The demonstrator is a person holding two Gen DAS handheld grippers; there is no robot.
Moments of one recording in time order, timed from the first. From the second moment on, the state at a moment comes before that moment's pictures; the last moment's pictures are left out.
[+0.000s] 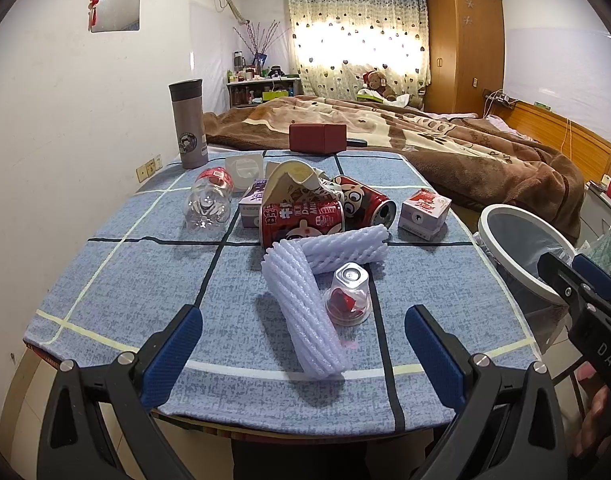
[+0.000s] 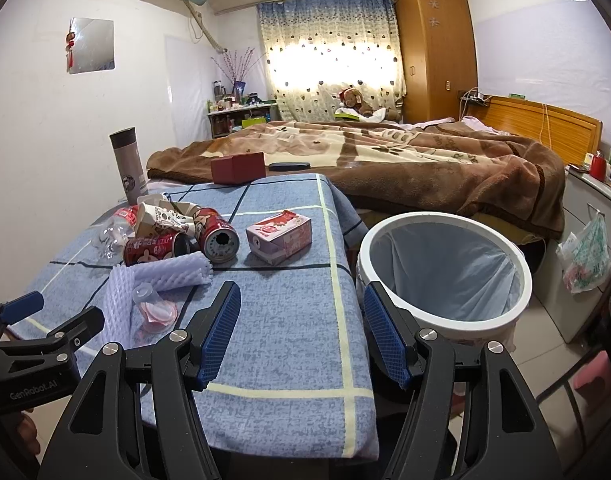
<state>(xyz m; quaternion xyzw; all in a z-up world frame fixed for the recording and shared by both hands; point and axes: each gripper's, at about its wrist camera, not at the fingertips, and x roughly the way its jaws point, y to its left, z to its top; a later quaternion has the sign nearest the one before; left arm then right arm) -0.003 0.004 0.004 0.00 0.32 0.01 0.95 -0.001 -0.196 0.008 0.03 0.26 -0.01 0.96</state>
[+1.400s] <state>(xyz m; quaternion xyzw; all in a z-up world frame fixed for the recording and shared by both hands) 0.023 0.026 -0.025 -0.04 0.38 -0.02 0.92 0.038 -0.194 0.001 0.06 0.29 -0.01 0.96</state>
